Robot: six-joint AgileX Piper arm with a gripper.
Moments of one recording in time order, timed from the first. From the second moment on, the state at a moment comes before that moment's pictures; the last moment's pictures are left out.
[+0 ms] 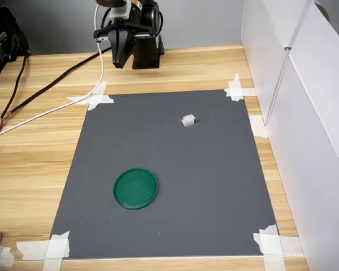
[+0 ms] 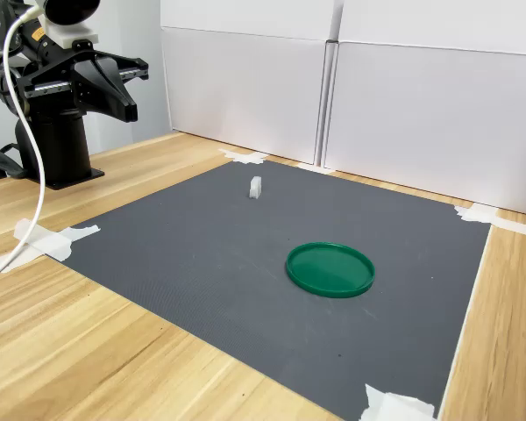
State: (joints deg) arm -4.8 4.6 -0.2 -8.8 9.9 15.0
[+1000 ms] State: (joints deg) arm -4.8 37.4 -26.8 -5.9 18.6 10.2
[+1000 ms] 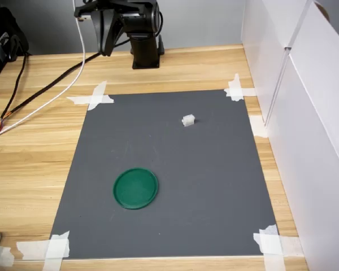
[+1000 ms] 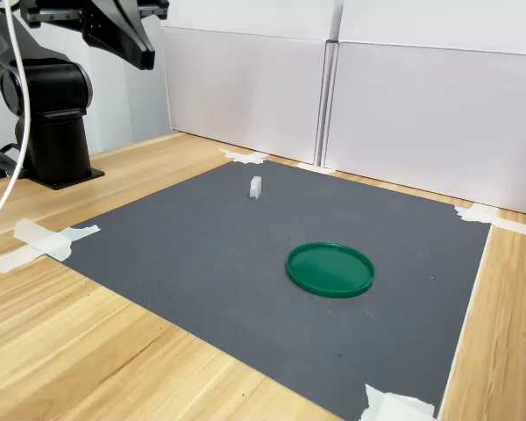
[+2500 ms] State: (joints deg) arm 29.0 65.2 -50.3 -1.7 45.4 -40.2
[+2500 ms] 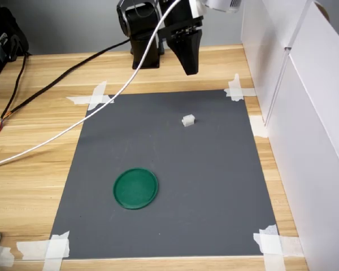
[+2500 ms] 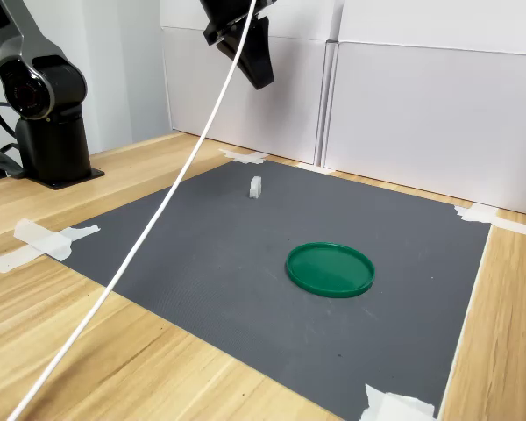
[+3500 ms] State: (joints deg) arm 29.0 72.5 -53.2 -2.4 47.4 -46.2
